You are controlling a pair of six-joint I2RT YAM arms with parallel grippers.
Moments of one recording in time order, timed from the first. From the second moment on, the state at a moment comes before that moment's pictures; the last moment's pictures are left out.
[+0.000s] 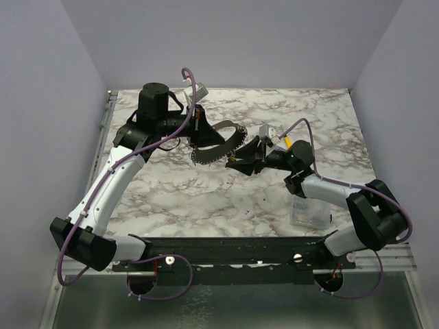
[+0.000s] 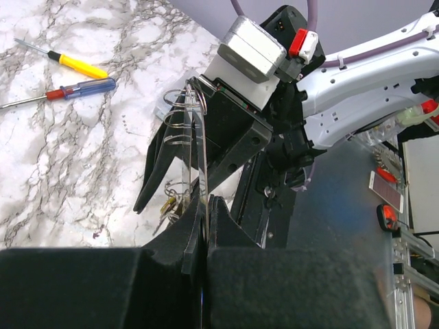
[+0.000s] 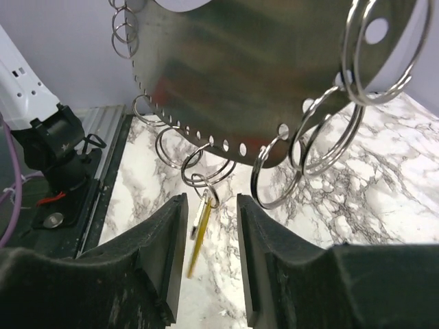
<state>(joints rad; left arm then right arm) -0.40 1.31 1.43 -0.49 0.96 -0.21 0.54 1.47 0.65 1.08 -0.91 0.20</state>
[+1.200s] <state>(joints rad) -0.24 1.25 1.02 -0.38 0.86 -0.32 0.54 1.45 0.89 0.33 -1.00 0.02</state>
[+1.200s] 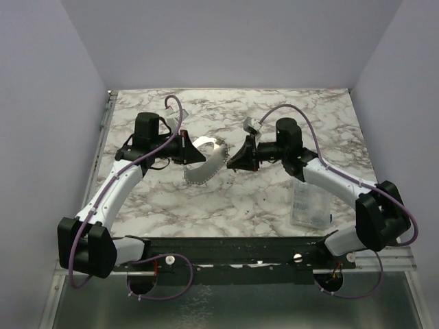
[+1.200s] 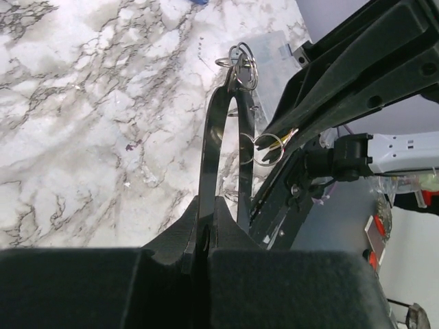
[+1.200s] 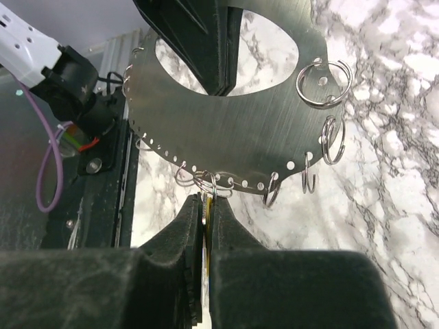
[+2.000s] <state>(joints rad) -0.23 1.52 0.80 -0.17 0.84 -0.16 0.55 1.87 1.20 -0.42 -0.94 -0.21</state>
